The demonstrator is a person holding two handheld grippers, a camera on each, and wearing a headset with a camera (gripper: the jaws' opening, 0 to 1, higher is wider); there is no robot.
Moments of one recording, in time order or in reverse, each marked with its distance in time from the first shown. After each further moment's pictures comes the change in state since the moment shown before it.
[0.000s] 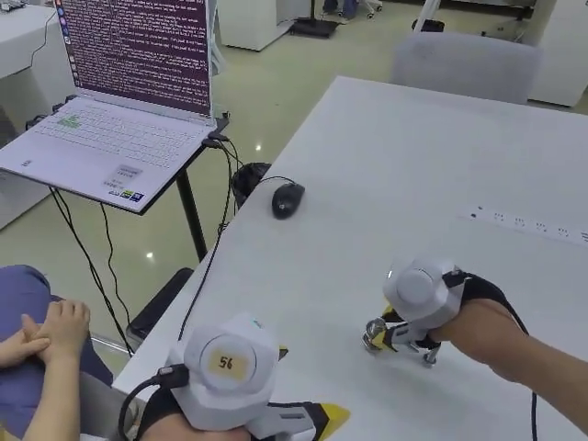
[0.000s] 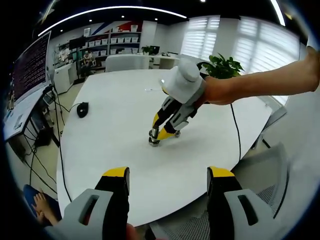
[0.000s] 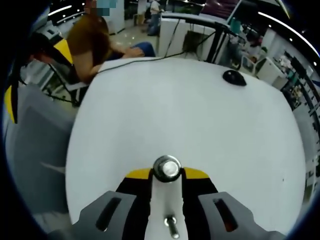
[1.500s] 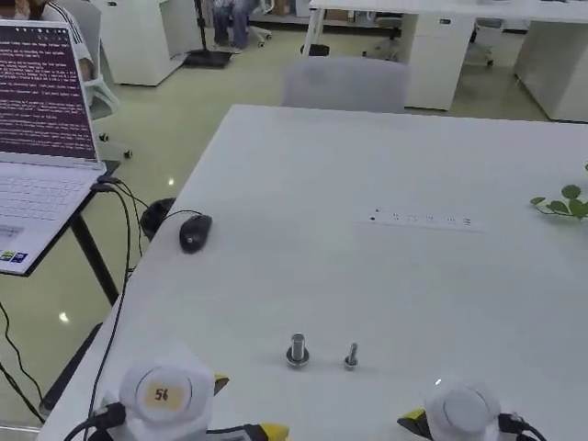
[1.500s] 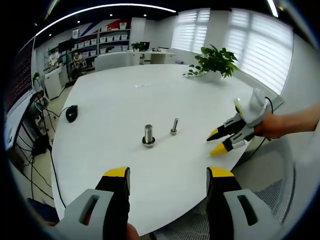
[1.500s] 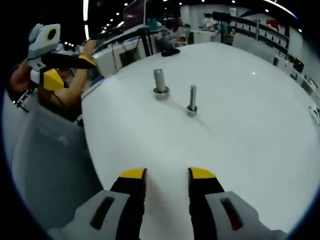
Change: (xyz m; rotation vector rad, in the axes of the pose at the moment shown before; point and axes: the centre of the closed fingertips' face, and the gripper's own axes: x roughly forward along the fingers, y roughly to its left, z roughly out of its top) left arm 0.033 -0.001 0.001 0.077 0.051 -0.042; right arm -0.072 0.095 -0.139 0.670 -0.200 -0.206
